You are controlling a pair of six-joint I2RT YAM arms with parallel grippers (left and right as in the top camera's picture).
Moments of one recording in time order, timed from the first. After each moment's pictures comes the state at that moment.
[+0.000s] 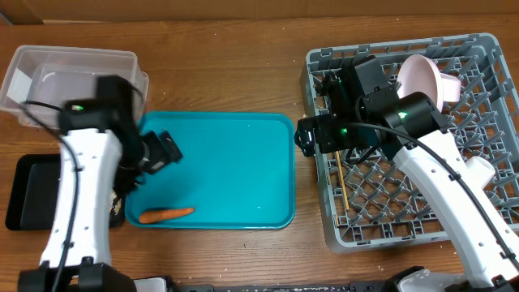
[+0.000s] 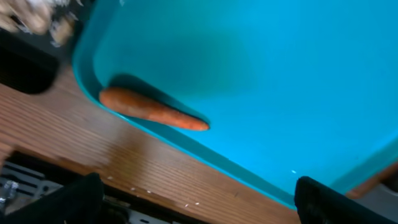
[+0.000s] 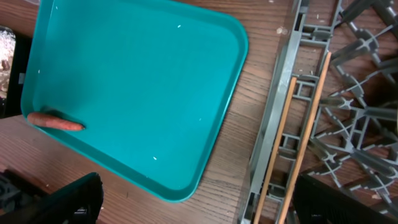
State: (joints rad) left arm 0.06 1.51 1.33 -1.41 0.06 -0.57; right arm 0.42 1.50 1.49 -1.14 -0.24 0.19
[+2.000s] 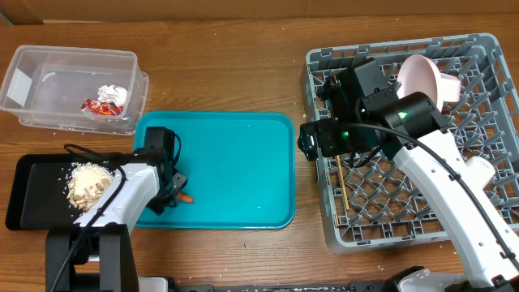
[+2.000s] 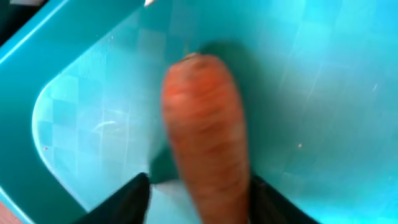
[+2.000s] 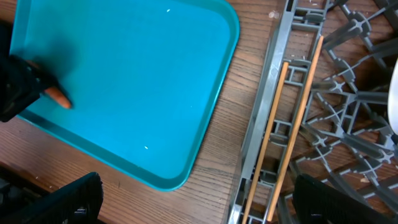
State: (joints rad) left arm -0.02 1.56 0.76 -0.71 -0.20 -0.96; right arm 0.42 1.50 1.49 -1.19 -0.21 0.18
